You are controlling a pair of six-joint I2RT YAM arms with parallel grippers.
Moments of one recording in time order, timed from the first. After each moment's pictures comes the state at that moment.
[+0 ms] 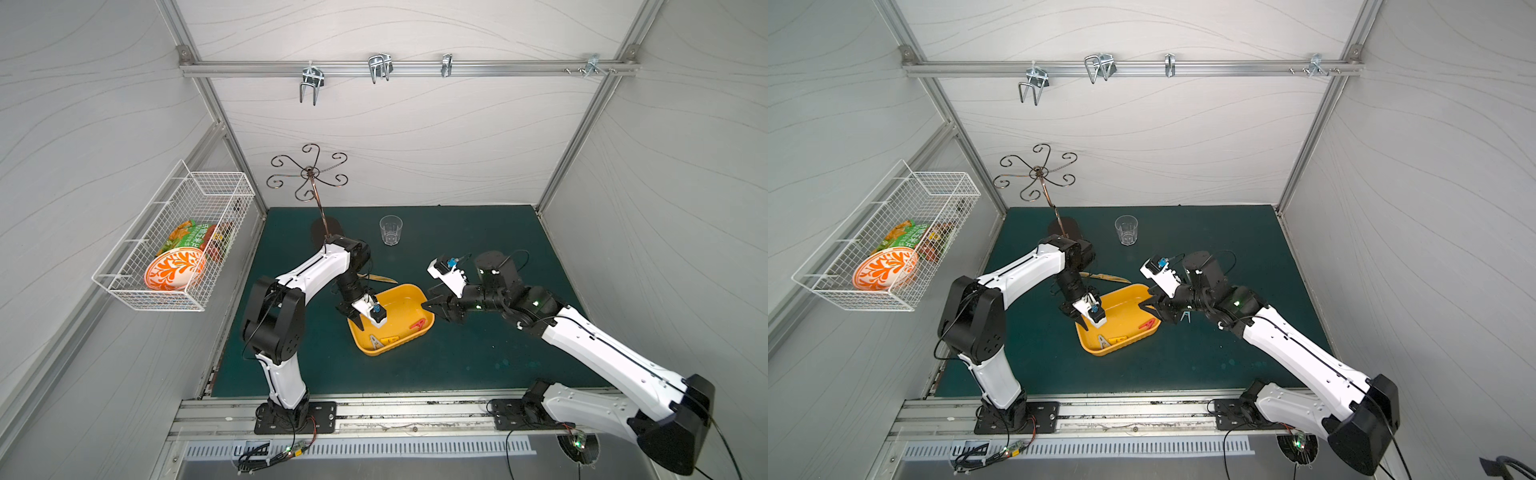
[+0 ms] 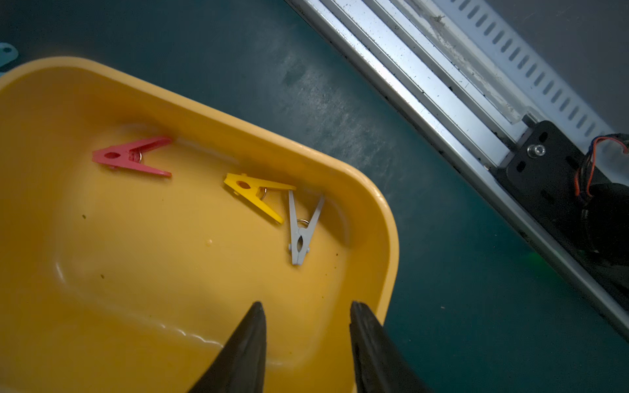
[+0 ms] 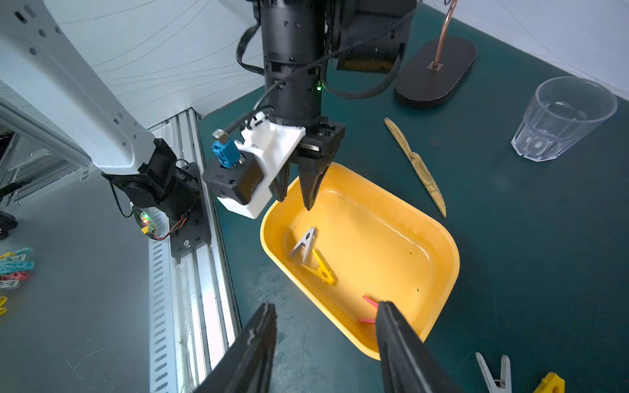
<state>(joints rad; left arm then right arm) -0.43 1.83 1.40 -1.45 0.46 2.02 0.78 1.06 0.97 -0.49 -0.45 -0.09</state>
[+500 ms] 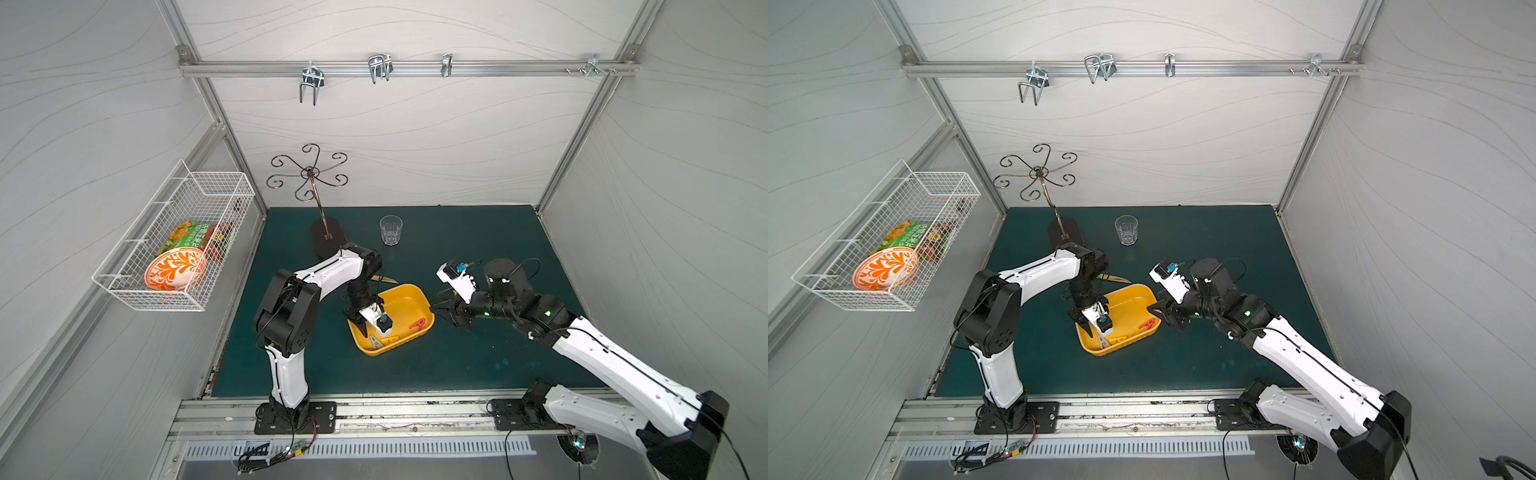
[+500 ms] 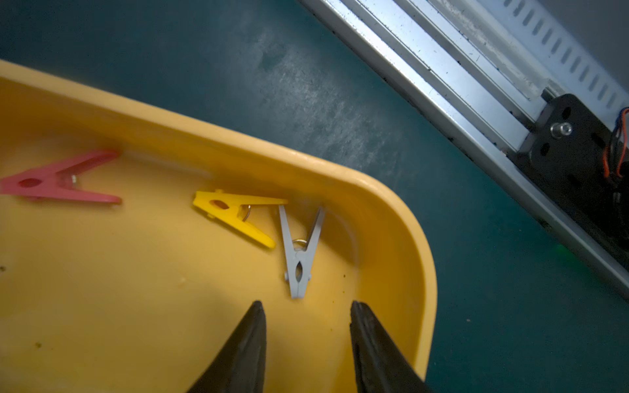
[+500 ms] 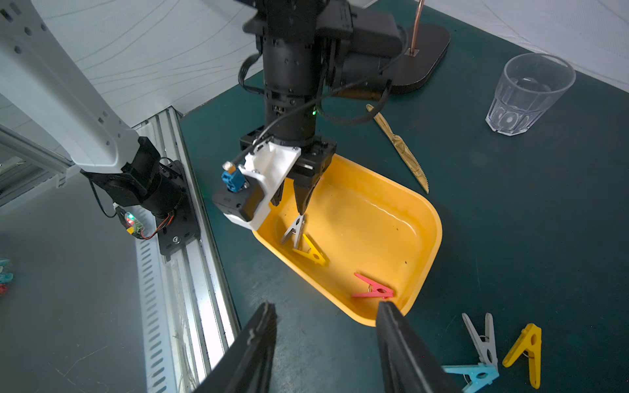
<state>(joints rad) -0.49 1.88 1.30 -1.34 0.42 2.02 0.78 0.98 0.92 -0.53 -0.39 -0.06</state>
